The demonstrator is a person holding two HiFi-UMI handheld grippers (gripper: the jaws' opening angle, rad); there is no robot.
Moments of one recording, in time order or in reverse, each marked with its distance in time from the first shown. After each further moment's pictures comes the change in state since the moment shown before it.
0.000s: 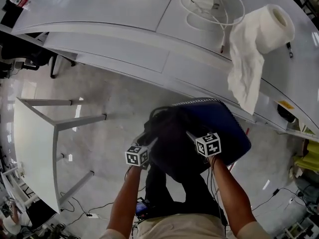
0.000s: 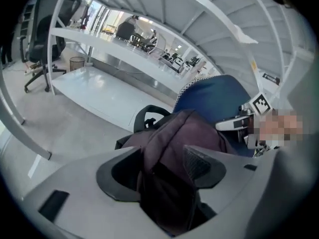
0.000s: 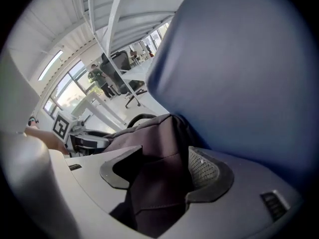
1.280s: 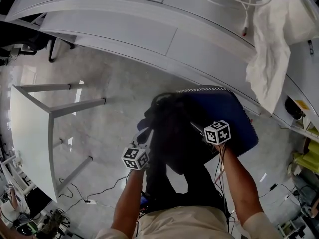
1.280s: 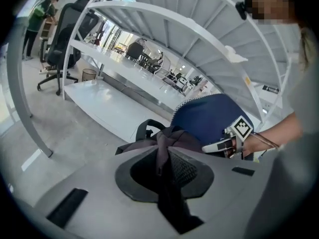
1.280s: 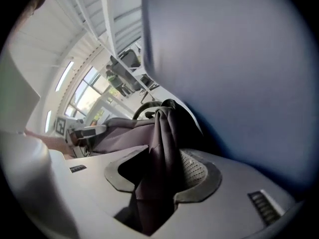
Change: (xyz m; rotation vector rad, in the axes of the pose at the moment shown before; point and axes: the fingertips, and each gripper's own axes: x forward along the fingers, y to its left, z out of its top) left arm -0.042 -0.020 0.008 -0.074 -0.233 0.040; right arm 0.022 0.000 -0.030 0.031 0.071 0.236
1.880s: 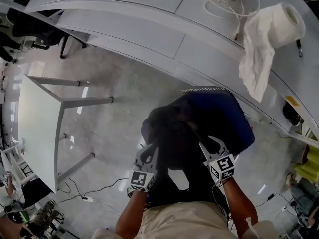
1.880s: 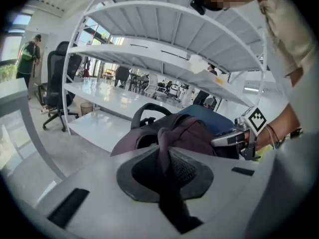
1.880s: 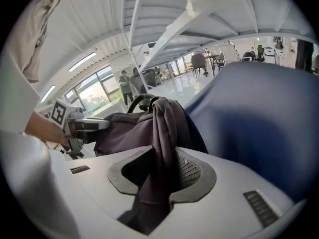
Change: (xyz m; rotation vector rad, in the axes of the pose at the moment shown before) left arm -0.104 -0.091 0.028 0.250 -0.127 0.093; right arm -0.128 0.098 0.005 -0.287 -0.264 -0.109
